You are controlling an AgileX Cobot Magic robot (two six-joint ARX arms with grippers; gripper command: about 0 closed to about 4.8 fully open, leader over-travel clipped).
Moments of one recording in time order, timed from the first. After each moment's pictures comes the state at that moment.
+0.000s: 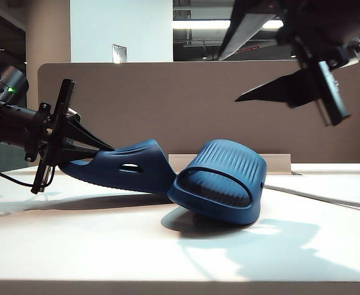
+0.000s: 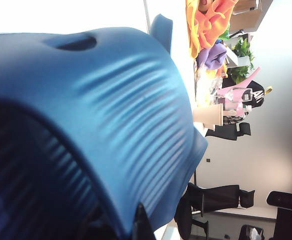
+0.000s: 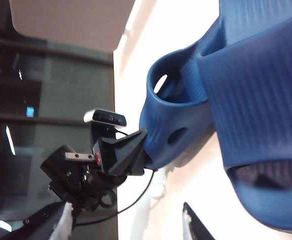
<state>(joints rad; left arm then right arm) -0.08 1.83 0.95 0.19 1.14 -0.68 0.84 1.04 0.46 0.35 0.22 1.36</state>
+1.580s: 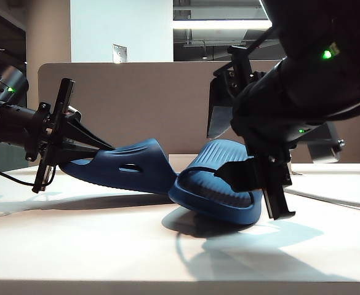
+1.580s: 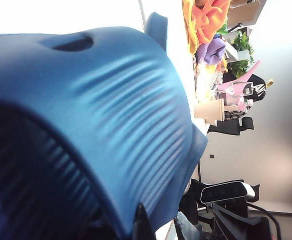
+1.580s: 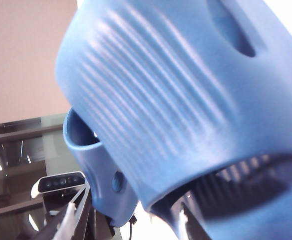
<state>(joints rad) -0.08 1.83 0.95 0.19 1.15 -0.64 0.91 1.49 0.46 0.67 0.48 1.76</state>
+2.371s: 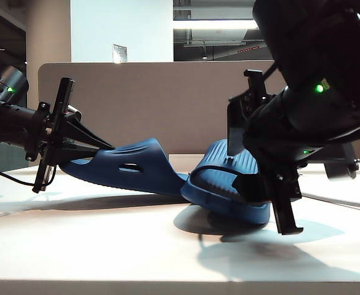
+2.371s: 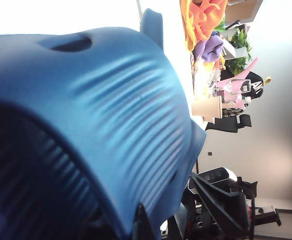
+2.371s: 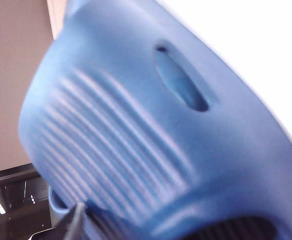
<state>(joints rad) -0.08 1.83 0.95 0.19 1.16 -0.64 0.86 1.56 0.46 0.70 0.54 1.83</state>
